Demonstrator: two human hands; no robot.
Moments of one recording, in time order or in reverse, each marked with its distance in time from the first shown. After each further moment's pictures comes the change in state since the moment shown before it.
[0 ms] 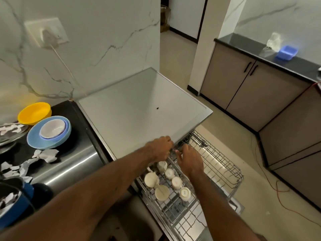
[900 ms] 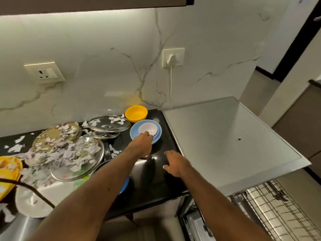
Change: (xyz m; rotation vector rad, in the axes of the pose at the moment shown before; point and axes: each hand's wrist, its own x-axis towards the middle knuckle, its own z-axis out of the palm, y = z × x) left_hand -0.295 -0.282 -0.038 -0.045 0.181 -0.742; right_hand 0.011 -0.373 0.061 -0.084 -0.436 -0.618
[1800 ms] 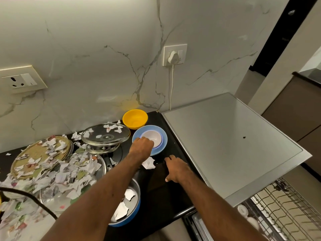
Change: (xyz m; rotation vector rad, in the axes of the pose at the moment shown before) left_hand 0.052 -0.061 0.015 0.254 0.021 0.136; right_hand 0.064 -0.051 0.014 -0.181 -0.206 0.213
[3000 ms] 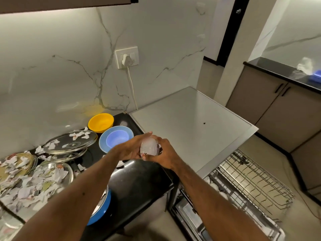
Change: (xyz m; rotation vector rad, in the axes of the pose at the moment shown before) left_hand -0.021 0.114 -0.078 -1.703 -0.595 -0.326; right_hand -0.079 0.089 -0.004 0.944 0.468 -0.112
